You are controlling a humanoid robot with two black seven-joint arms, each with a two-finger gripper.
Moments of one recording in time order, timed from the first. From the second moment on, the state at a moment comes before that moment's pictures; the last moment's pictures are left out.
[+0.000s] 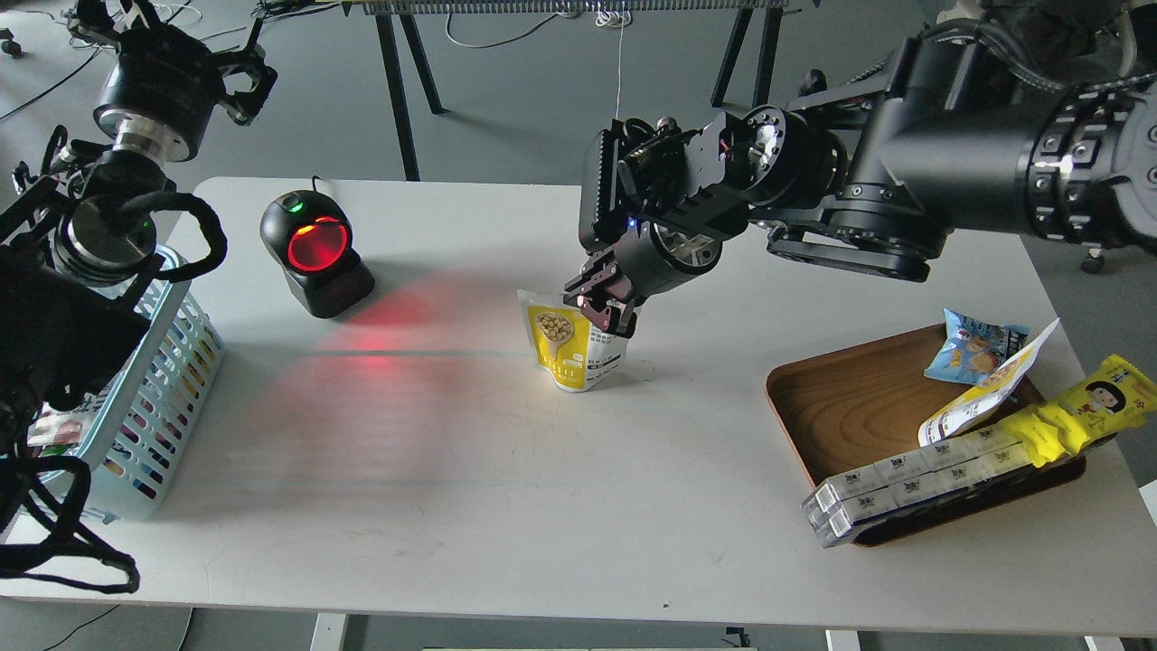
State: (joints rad) left arm -0.94 0.37 -0.76 -0.48 -0.29 -0.49 -0.23; right arm 1.83 0.00 -0.82 1.00 -1.38 0.03 0.49
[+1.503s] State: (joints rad) left arm -1.01 0.62 -0.62 -0.83 0.15 -0.49 -0.21; right arm 1.46 -0.83 -0.20 0.99 -0.05 0.20 0.49
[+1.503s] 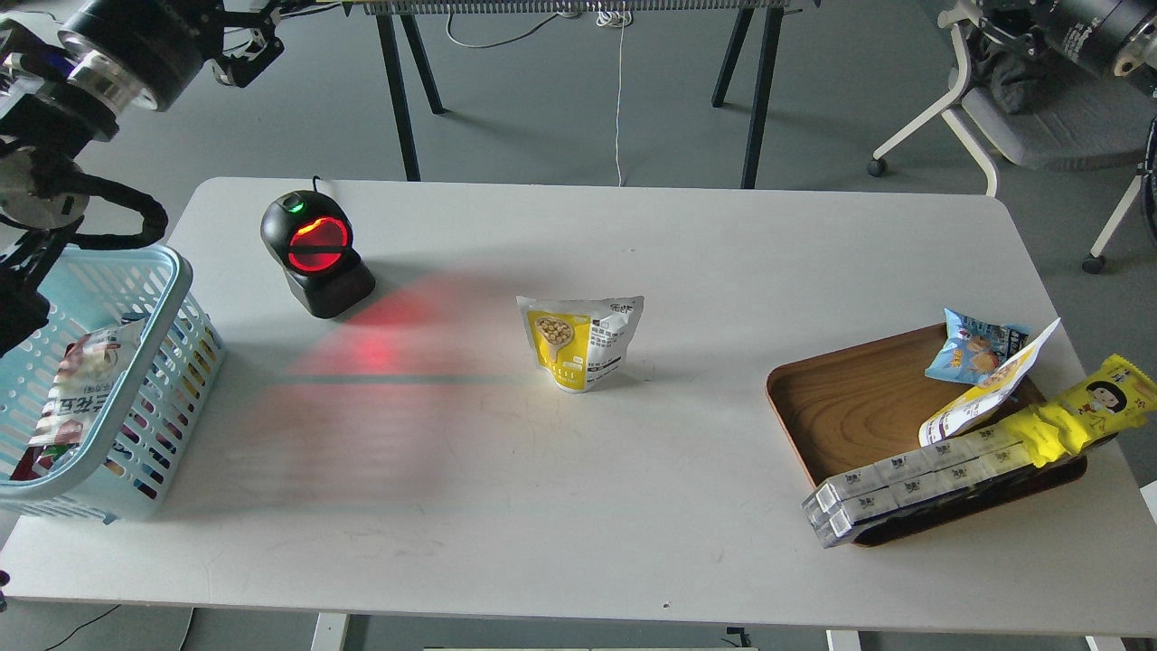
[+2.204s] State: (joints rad) left arm -1.08 0.80 -0.62 -1.30 0.93 -0.45 -0.13; right arm 1.09 -0.57 0.53 0.67 0.23 0.26 0.48
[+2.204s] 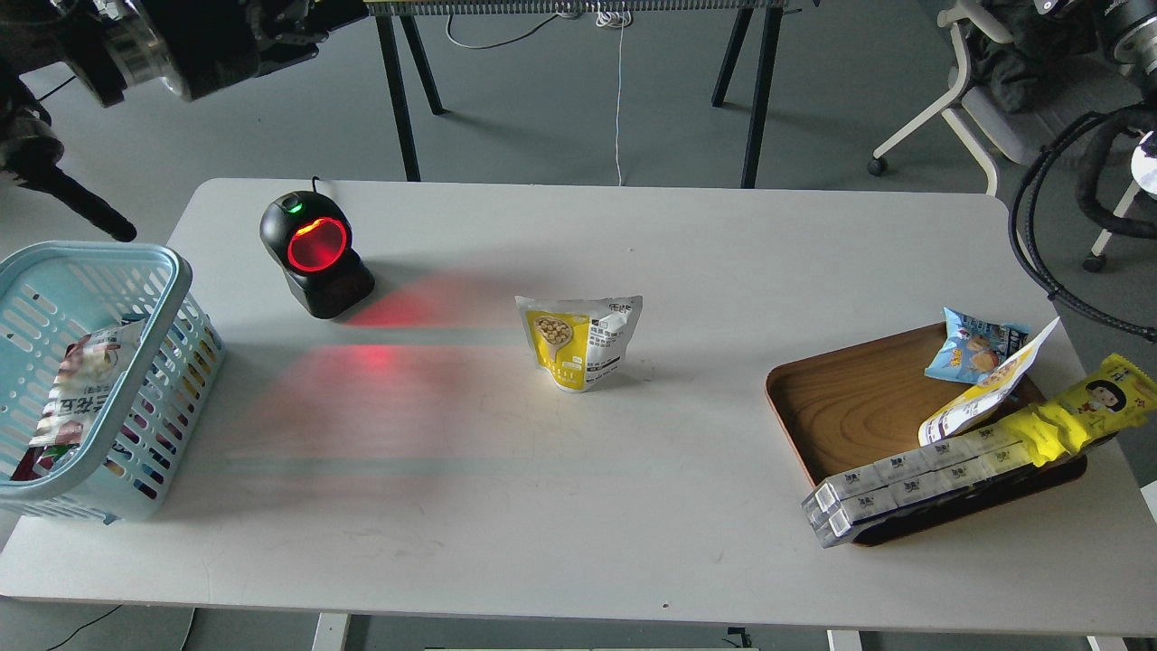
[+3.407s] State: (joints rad) left arm -1.01 0.50 -0.40 -1.59 2.18 -0.47 -0.20; right arm 0.91 -0.45 0.68 0.57 0.33 0.34 0.32
